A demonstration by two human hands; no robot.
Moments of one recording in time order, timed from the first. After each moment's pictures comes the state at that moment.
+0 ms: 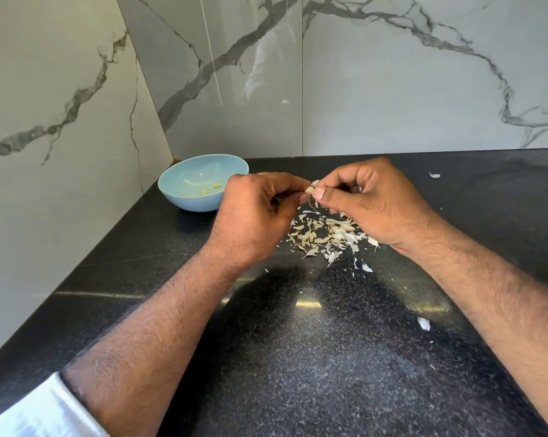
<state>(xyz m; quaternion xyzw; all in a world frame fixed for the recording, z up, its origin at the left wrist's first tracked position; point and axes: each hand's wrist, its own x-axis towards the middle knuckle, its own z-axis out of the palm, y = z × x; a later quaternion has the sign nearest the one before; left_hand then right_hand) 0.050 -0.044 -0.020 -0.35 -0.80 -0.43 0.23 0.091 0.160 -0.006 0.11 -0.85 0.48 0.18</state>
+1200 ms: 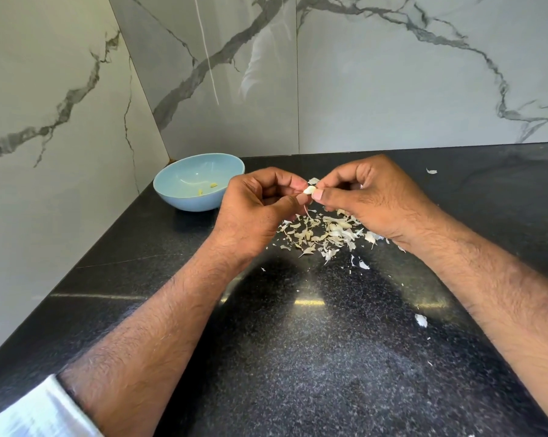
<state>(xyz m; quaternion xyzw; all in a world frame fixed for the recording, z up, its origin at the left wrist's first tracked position) 0.048 -0.038 -0.027 -0.26 -0.70 -0.66 0.01 0.091 0.167 -0.003 0.08 -0.87 0.47 0.16</state>
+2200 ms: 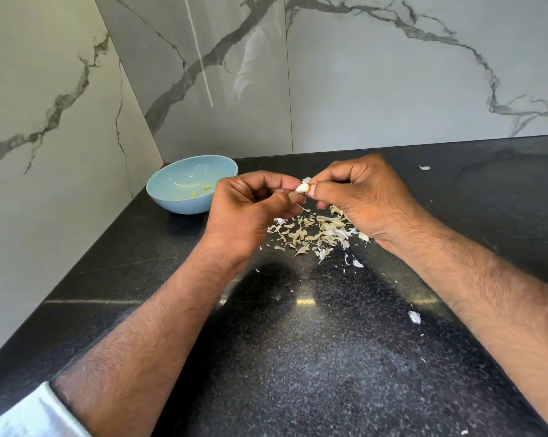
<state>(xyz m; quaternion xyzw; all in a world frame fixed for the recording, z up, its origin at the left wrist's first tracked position) 0.054 -0.034 -0.026 -0.24 -0.67 -0.71 0.01 0.092 0.161 -0.008 0.07 -0.82 0.53 0.20</state>
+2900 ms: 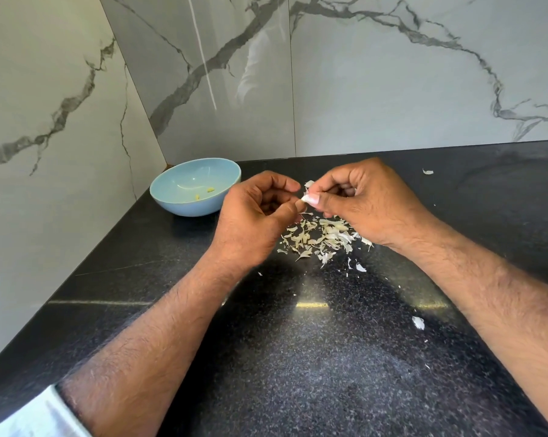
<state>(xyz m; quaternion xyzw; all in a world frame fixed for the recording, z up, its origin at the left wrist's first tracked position) 0.048 -0.034 -0.033 -0.27 -0.75 -0.61 0.07 0.090 0.165 -0.008 0.09 -0.87 0.46 0.18</state>
